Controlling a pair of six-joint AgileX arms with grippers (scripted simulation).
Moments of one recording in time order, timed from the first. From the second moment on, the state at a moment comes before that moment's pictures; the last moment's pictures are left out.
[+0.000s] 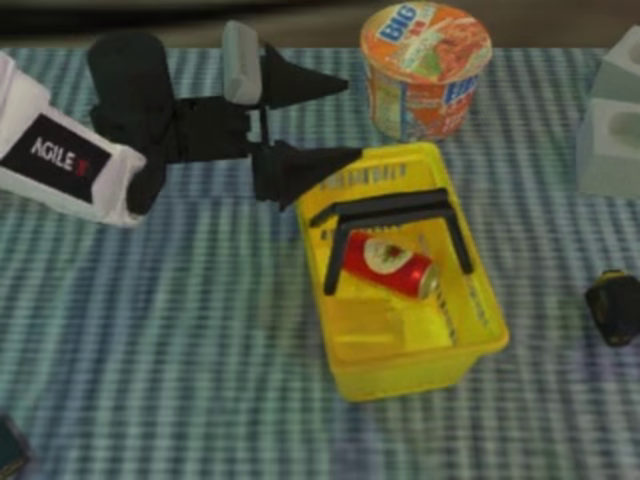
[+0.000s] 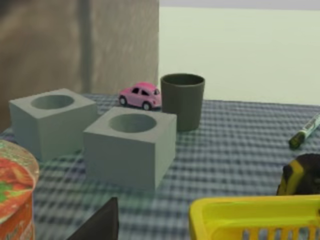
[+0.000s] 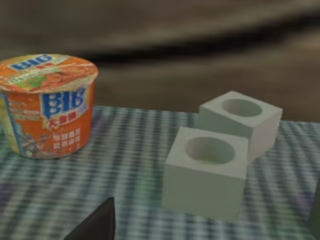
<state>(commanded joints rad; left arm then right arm) -0.28 2.26 1.23 1.00 1.22 0.02 0.04 0.09 0.09 -0.09 0.00 -0.06</state>
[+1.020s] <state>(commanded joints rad) -0.05 0.66 0.38 0.26 0.36 -0.07 0.50 1.67 1.63 -1.09 0.00 -0.80</state>
